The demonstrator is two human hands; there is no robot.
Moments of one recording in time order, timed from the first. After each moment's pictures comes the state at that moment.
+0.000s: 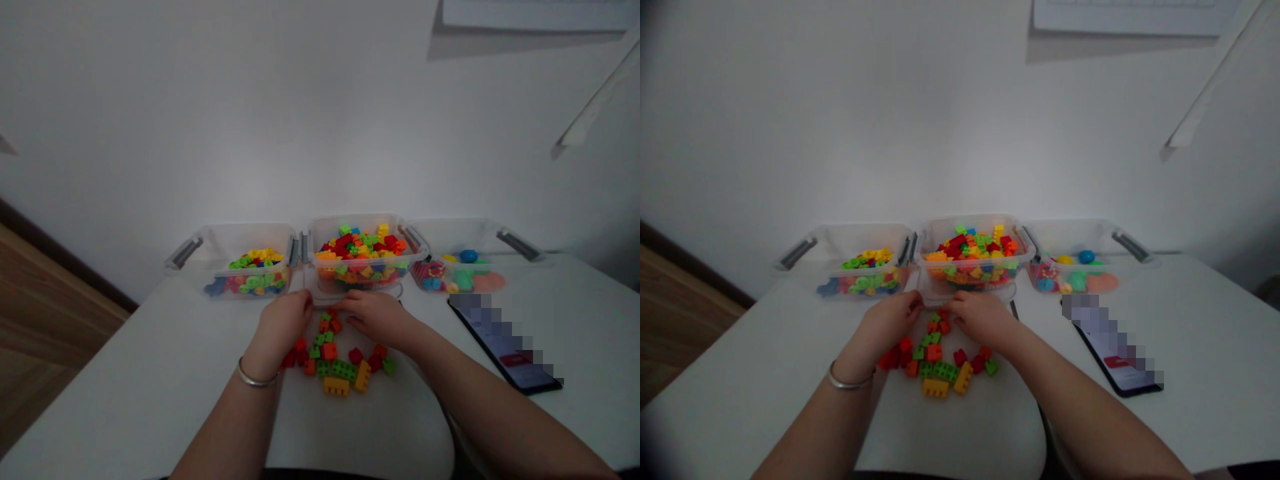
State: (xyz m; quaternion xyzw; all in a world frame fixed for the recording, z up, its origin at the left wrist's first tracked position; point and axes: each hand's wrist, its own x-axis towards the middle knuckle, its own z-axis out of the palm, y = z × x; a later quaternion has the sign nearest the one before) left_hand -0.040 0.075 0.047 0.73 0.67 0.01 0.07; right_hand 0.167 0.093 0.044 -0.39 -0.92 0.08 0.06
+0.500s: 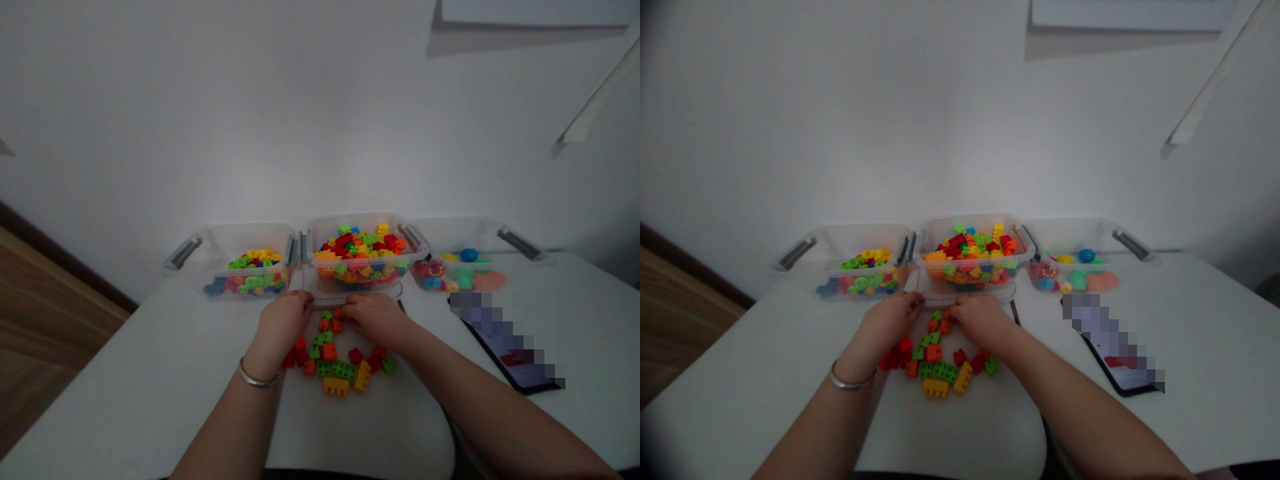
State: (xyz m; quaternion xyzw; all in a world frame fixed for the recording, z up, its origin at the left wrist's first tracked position) left_hand -0.040 0.075 0.048 0.73 0.68 0.00 0.06; right_hand 0.161 0.095 0.035 -0.40 -0.92 0.02 0.01
